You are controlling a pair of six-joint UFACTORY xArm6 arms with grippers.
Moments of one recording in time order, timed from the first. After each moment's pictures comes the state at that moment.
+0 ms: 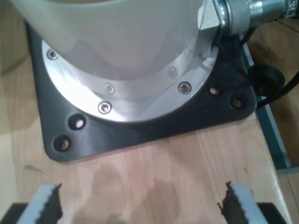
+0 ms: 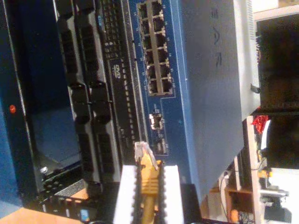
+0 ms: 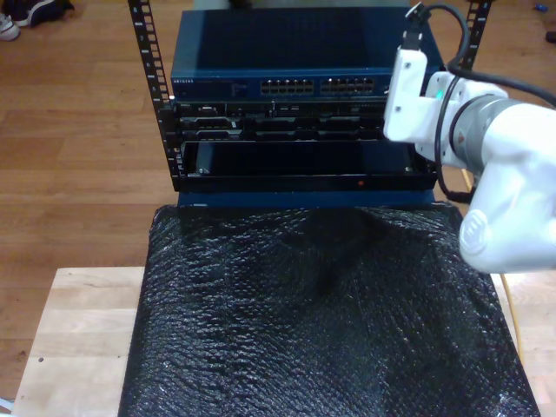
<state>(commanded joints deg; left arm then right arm) 82.9 -24.4 -10.8 0.0 67.7 -172.7 13.1 -12.4 -34.6 6.7 -15.0 -86.6</state>
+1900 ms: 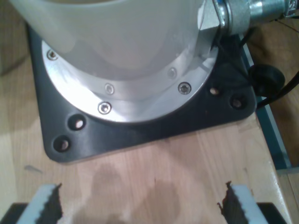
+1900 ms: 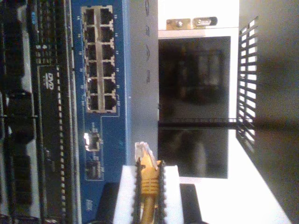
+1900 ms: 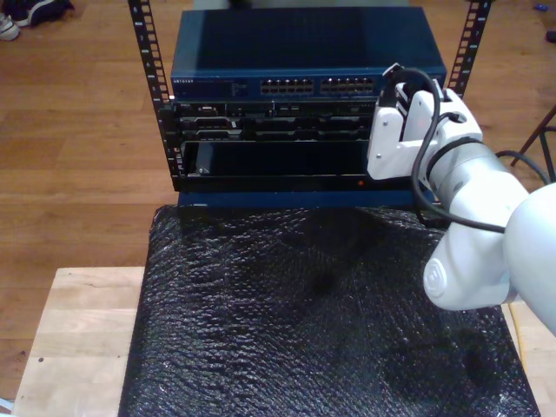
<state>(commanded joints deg) 82.9 -24.4 -10.8 0.0 67.7 -172.7 13.7 9.5 -37.6 5.1 -58.4 -90.5</state>
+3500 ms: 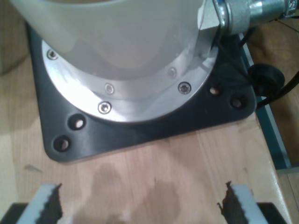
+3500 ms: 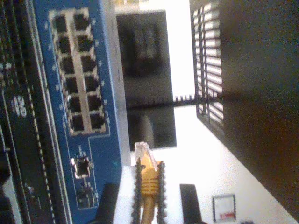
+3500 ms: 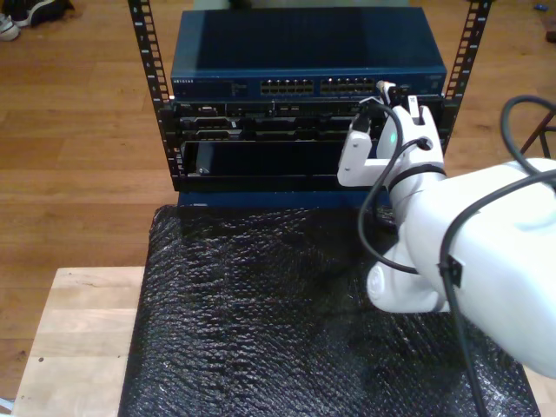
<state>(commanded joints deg) 82.9 -24.4 -10.8 0.0 67.7 -172.7 21.6 30.4 -52.2 21.4 -75.9 -93.3</state>
